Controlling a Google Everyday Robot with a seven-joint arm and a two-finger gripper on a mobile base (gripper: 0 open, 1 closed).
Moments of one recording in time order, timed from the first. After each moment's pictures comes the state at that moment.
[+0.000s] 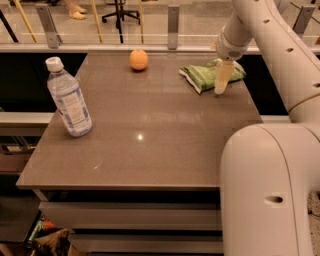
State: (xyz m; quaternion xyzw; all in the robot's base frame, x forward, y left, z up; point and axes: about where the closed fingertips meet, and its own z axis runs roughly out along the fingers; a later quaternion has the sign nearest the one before) arm 0.783 -0.202 0.851 -0.69 0.69 -0.08 0.20
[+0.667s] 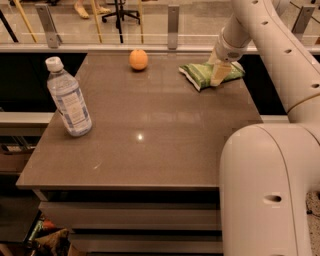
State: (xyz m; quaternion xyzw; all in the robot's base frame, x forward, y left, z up) arm 0.787 -0.200 0.845 -0.69 0.69 -0.08 0.20
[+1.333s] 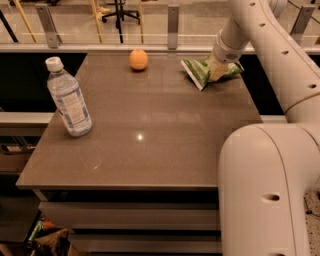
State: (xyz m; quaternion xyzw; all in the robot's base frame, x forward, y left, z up) arm 0.789 -0.196 0.837 -0.69 0.69 -0.08 0.20
